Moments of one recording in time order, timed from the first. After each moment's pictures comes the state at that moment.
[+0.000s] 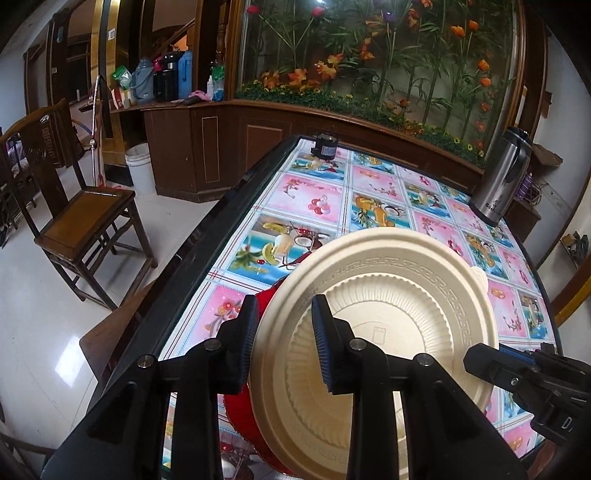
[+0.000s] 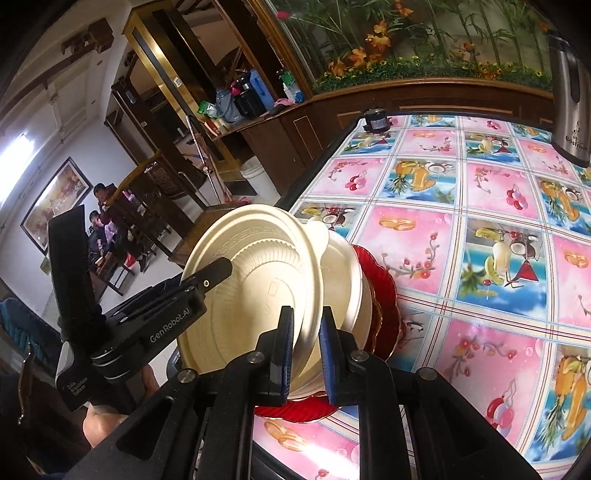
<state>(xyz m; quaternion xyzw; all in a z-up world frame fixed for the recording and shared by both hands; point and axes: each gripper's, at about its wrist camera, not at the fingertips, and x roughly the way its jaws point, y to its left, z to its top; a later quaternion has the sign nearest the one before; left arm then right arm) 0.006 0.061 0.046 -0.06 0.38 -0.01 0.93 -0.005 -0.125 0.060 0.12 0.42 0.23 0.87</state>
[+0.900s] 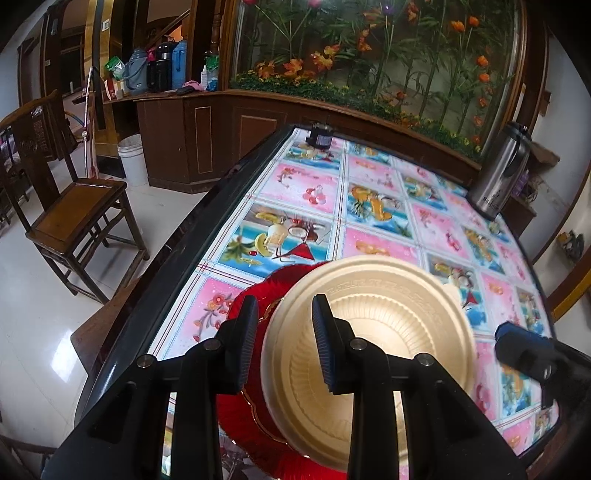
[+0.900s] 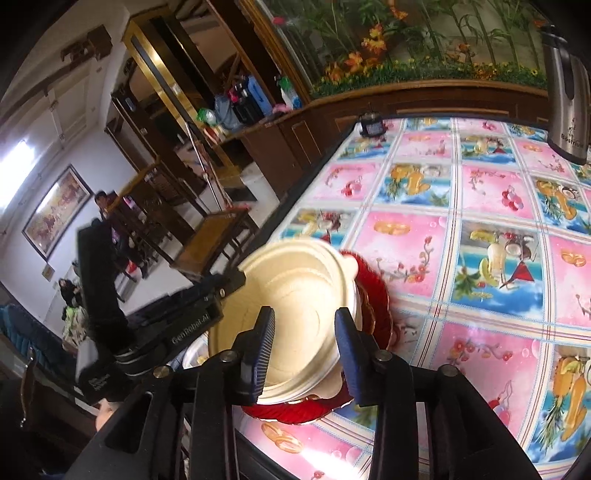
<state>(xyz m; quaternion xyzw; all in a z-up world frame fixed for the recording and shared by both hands) 0.008 0.066 0.043 -0.07 0.38 -0.03 0.92 -0.007 -0.140 0.066 0.13 0.40 0.23 0.88</state>
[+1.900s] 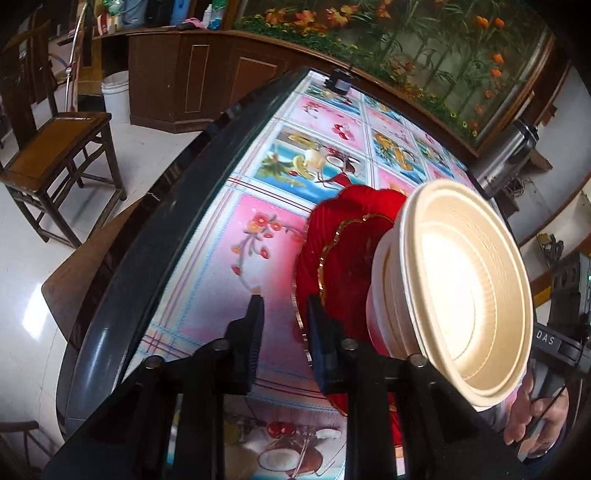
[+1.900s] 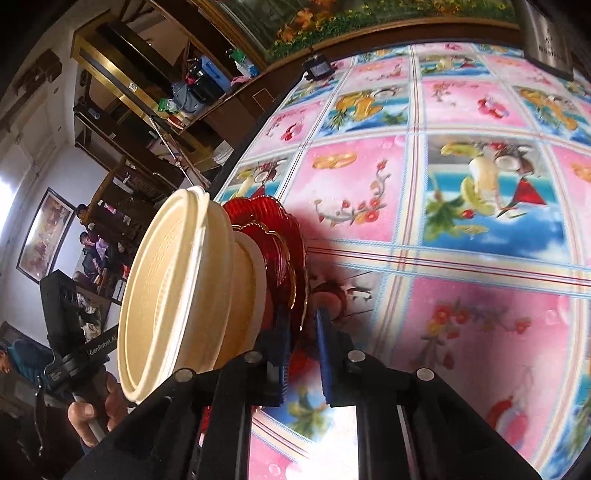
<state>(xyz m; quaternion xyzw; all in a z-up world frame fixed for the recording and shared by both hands) 0.013 0.121 -0.025 -0.12 0.48 -0.08 0.87 0.037 -0.168 -0.032 0.19 0.49 0.20 0.83</state>
